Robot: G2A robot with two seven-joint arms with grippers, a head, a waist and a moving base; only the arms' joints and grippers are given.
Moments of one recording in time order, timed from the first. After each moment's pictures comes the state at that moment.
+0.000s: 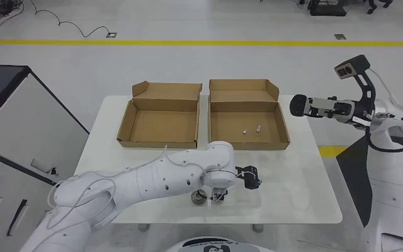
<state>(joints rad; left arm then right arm) 0.62 -1.37 -0.17 -1.61 0.63 -0.28 -1.54 -1.19 -1.03 1.80 -1.63 0.46 -0.12 1.54</state>
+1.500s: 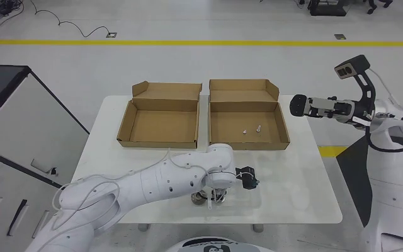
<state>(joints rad) 0.65 -1.40 -0.17 -1.55 0.66 -0.28 -1.54 -1.19 -1.03 1.80 -1.63 0.46 -0.12 1.54</state>
